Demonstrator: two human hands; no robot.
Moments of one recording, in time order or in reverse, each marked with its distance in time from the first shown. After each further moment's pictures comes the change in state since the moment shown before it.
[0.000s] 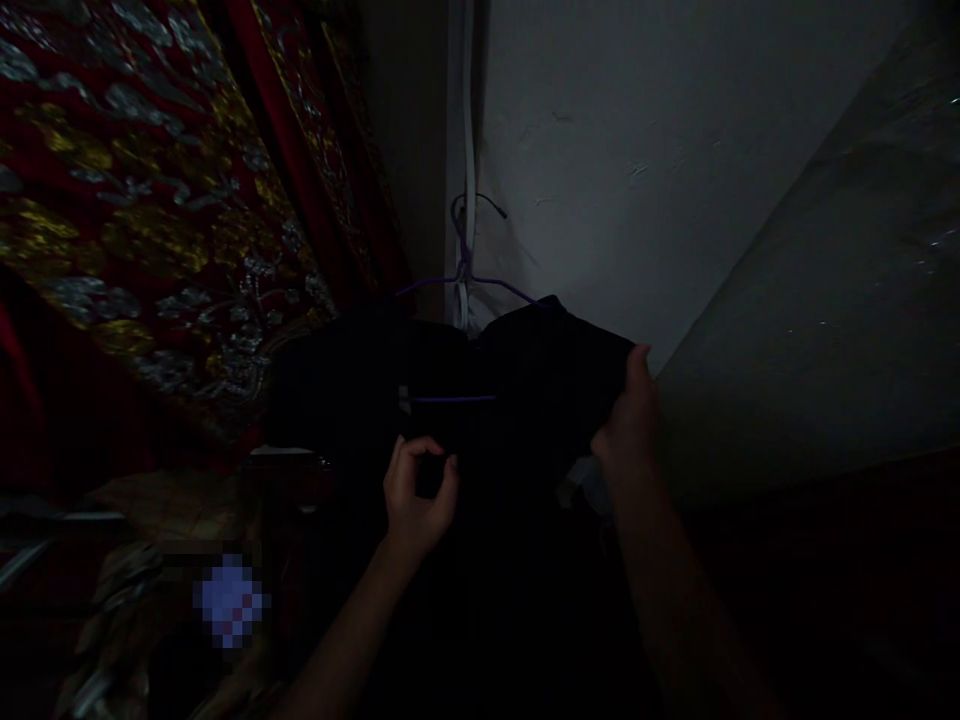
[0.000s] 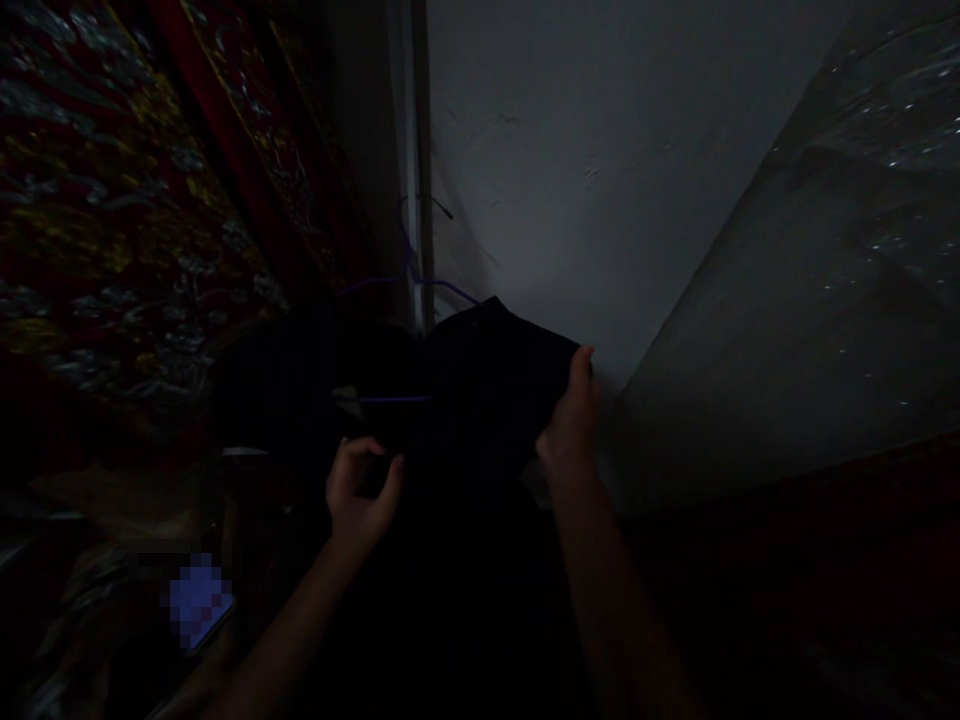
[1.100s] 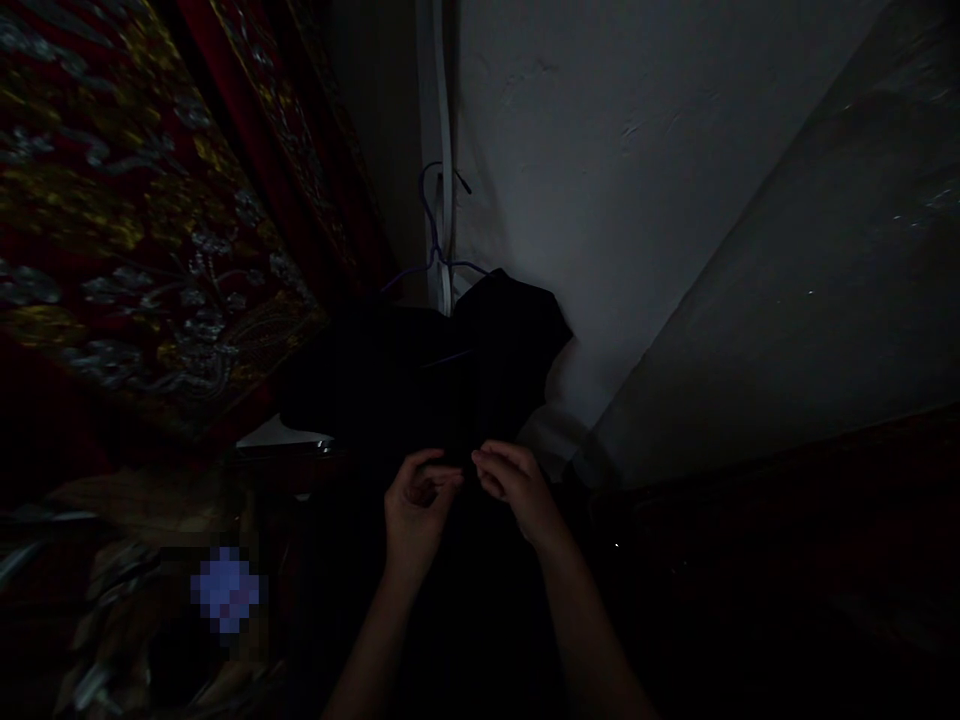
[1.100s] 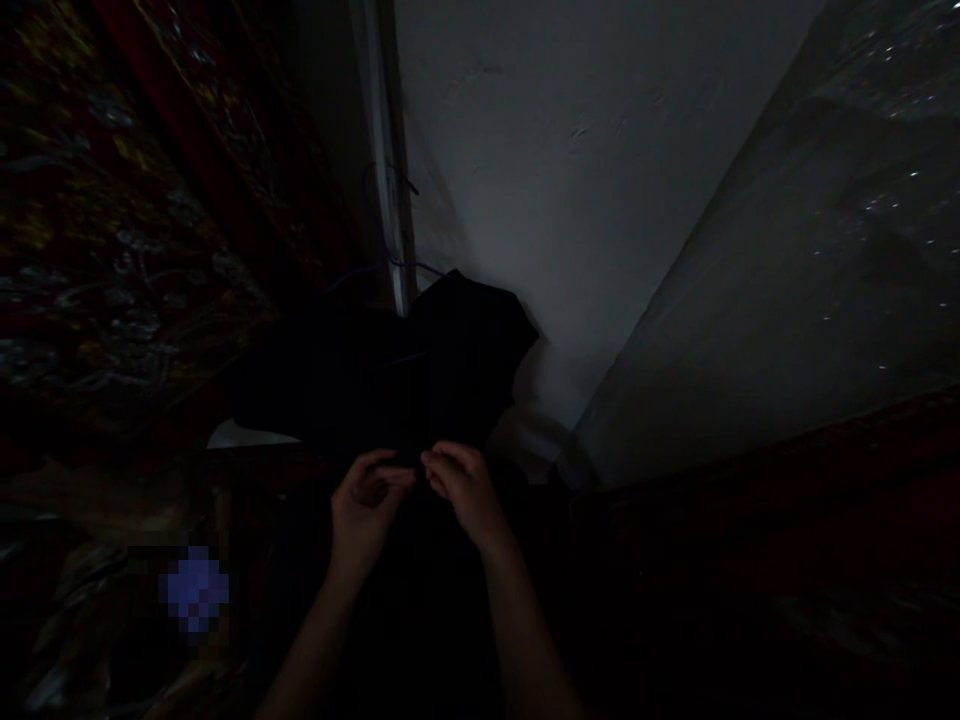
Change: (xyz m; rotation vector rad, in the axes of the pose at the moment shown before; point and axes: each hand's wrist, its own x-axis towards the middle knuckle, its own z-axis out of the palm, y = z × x) left_hand -0.047 0.007 -0.001 -0.457 -0.234 -0.753; right_hand -0.132 0.028 -0.028 -0.312 -0.759 0.569
